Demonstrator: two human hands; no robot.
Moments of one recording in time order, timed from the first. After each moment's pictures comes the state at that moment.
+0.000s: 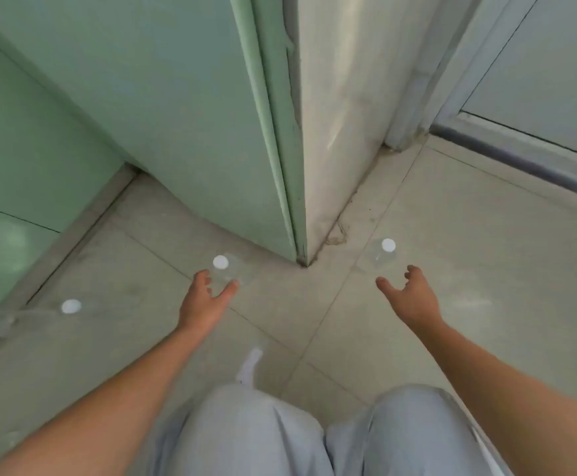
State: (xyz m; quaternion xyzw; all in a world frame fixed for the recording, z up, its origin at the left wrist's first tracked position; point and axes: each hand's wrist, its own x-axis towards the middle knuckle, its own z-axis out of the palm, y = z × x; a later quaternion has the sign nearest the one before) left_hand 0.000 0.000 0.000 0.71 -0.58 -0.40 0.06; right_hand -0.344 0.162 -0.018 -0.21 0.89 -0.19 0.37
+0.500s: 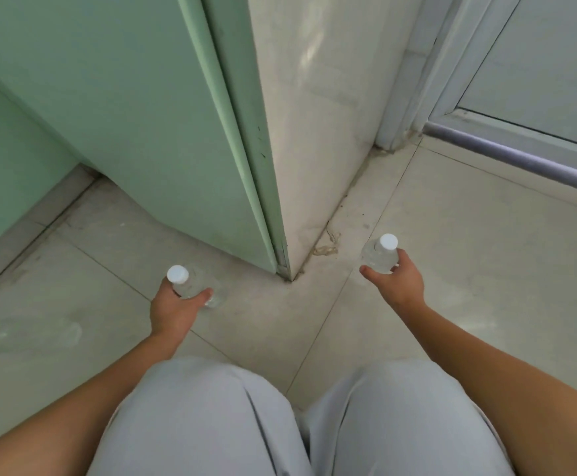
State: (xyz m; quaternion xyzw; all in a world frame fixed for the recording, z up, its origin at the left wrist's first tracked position) left_hand -0.005 -0.027 -0.127 0.72 -0.55 -0.37 0.19; right_hand -0.377 0.122 -0.135 -0.22 0.87 -0.33 0.31
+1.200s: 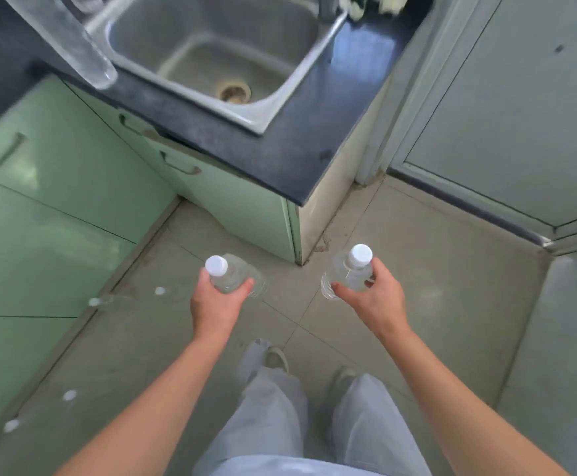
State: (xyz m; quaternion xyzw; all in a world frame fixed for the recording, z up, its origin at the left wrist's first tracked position) left_hand -0.012 0.106 0.450 0.71 -0.56 -0.38 0.21; right_hand -0.260 0.226 0.444 -0.27 0.81 -0.37 0.36
